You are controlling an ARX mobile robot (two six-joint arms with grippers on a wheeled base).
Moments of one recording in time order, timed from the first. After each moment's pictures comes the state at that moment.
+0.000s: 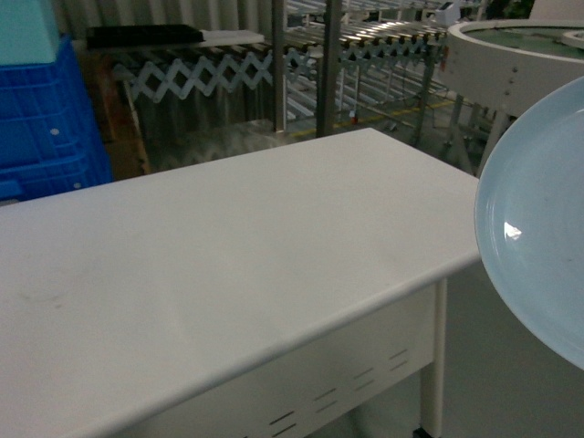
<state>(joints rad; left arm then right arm) 0.00 0.01 0.01 0.00 0.00 0.00 -0.05 0.77 0.28 0.37 -0.11 -0.06</state>
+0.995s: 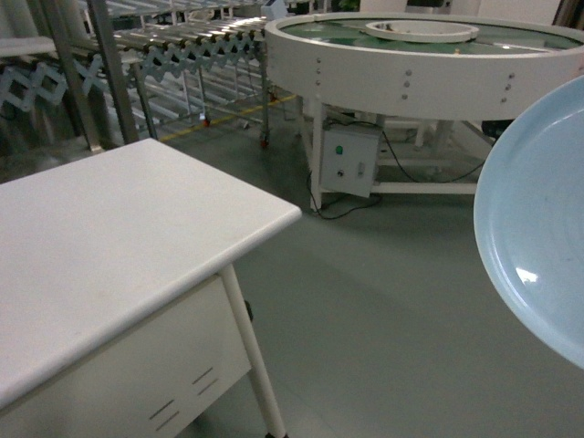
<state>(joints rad) 0.00 0.01 0.01 -0.01 0.00 0.00 -0.05 0.77 0.28 0.37 -0.11 -0.06</state>
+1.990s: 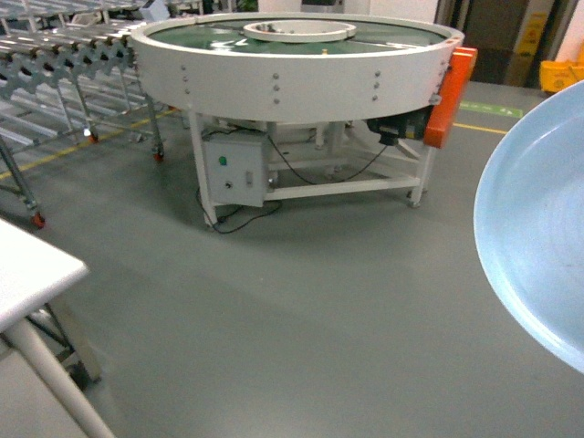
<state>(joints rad) 0.00 0.01 0.01 0.00 0.00 0.00 -0.05 0.77 0.28 0.37 -0.11 -0.06</state>
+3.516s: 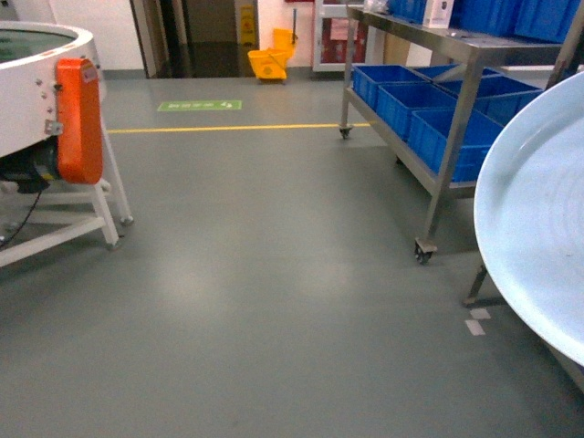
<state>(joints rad) 0.00 0.01 0.01 0.00 0.00 0.00 -0.05 0.77 0.28 0.38 -0.11 -0.06</state>
